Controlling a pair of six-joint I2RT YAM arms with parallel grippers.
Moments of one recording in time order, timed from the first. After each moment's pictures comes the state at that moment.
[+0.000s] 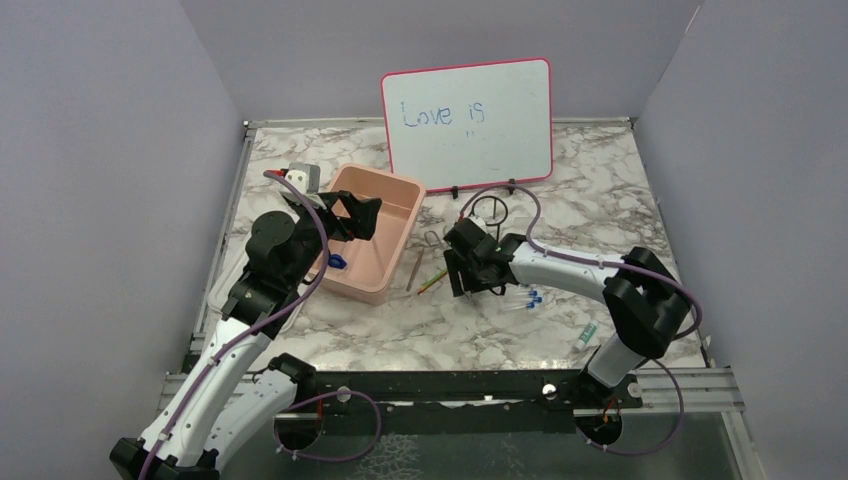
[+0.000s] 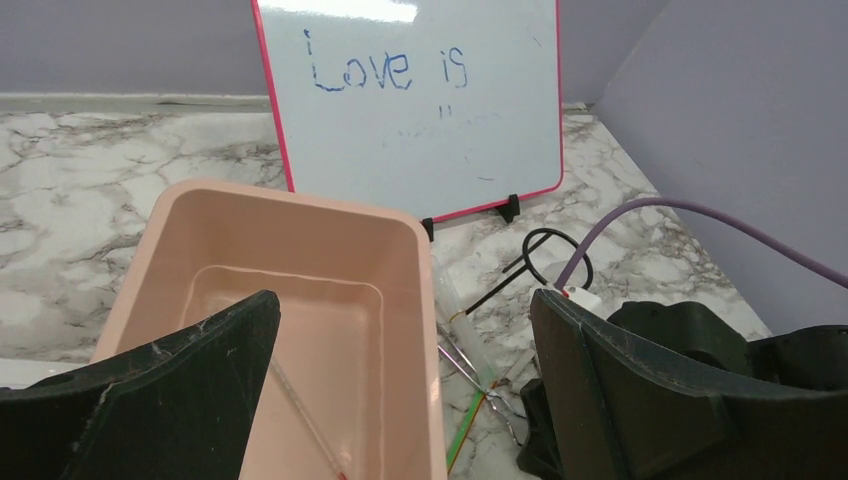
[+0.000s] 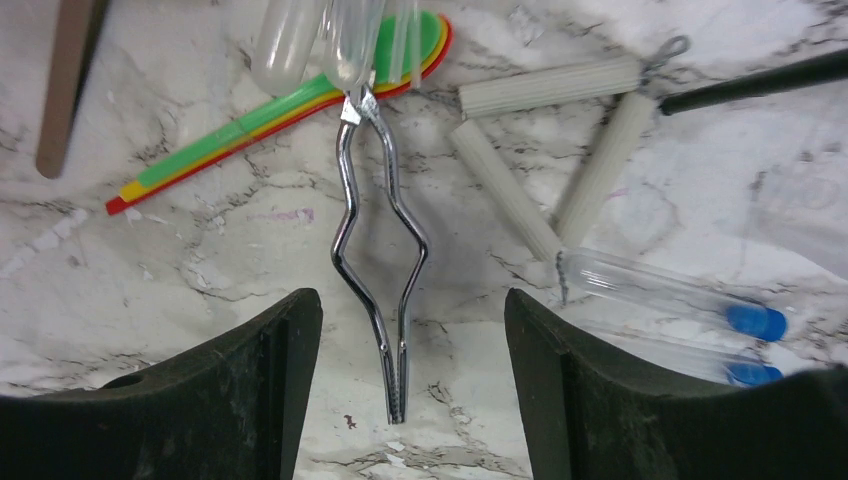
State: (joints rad) left arm -0.44 0.73 0.80 -0.09 -0.02 -0.32; right arm 0.86 1.64 1.00 -0.51 0.21 0.53
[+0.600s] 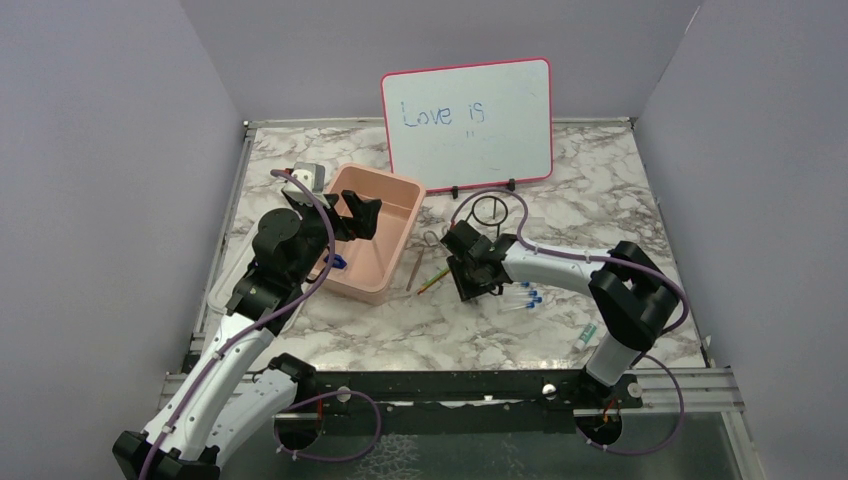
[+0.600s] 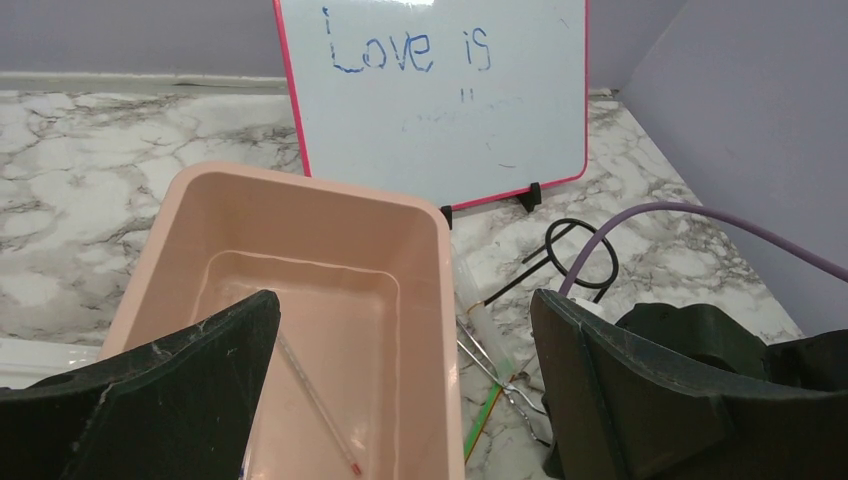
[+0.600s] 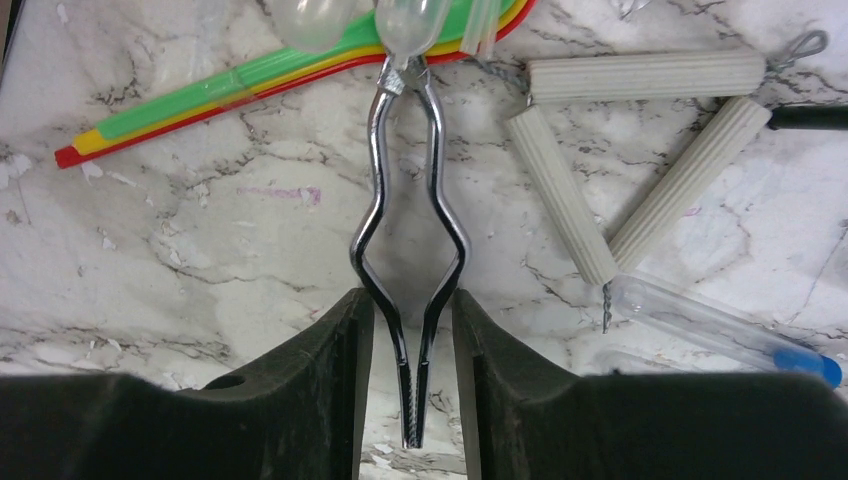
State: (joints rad) left arm -0.44 0.75 0.79 -0.09 -0.05 -0.31; right arm 0.85 1.70 1.01 -0.52 0.10 0.45
